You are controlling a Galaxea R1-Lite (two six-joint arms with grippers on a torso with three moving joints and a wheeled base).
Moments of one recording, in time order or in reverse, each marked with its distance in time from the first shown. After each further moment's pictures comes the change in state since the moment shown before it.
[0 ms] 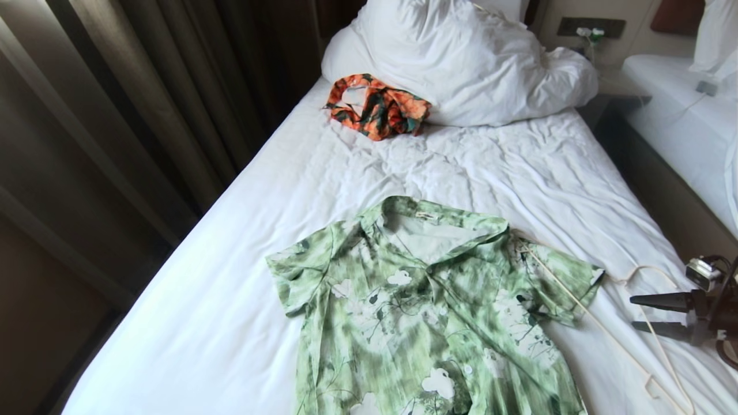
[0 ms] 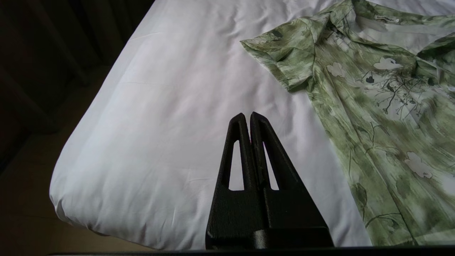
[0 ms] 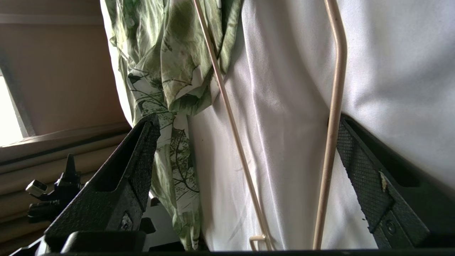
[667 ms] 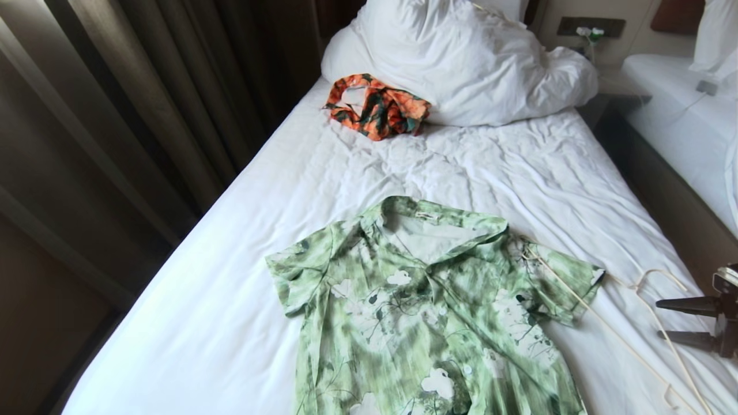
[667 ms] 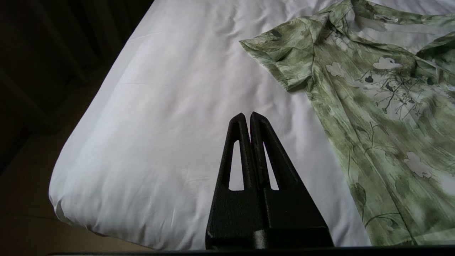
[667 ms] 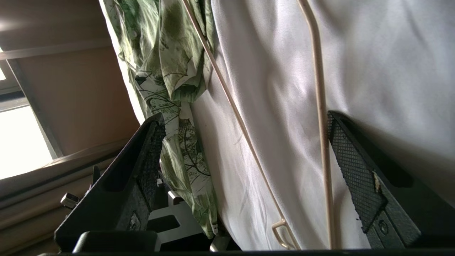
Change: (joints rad) left arm 0.000 0.000 0.000 0.000 0.000 0.000; right arm -0.097 0.011 -0.083 0.239 -0.018 -0.052
